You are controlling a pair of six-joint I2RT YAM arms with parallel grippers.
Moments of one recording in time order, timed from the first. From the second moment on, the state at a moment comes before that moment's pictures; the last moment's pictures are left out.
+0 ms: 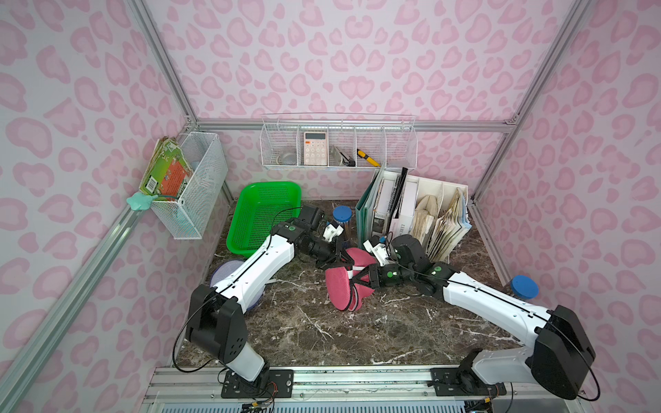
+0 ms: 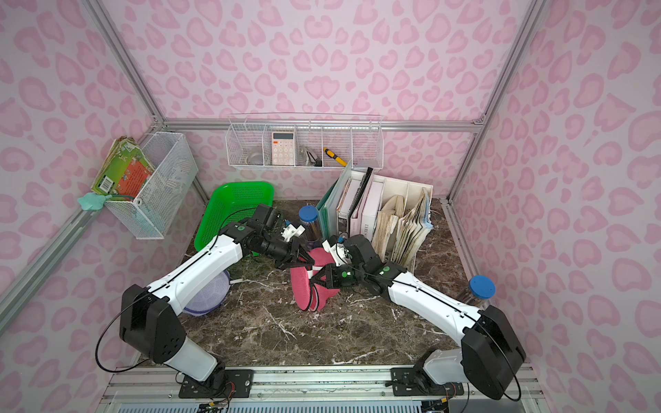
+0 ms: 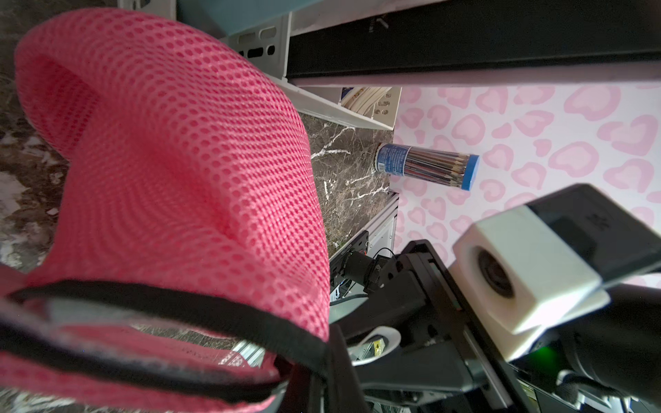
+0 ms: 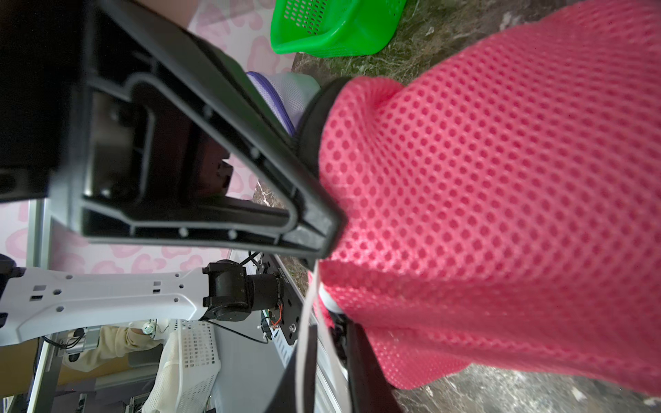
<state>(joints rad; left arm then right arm) -0.44 1.60 1.39 -0.82 0.81 -0.60 0.76 1.35 0.93 -0.19 -0.58 0.68</state>
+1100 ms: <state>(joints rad) -0.40 1.62 1.40 -0.83 0.80 -0.63 0.77 1.35 0.91 -0.22 -0.55 0.67</state>
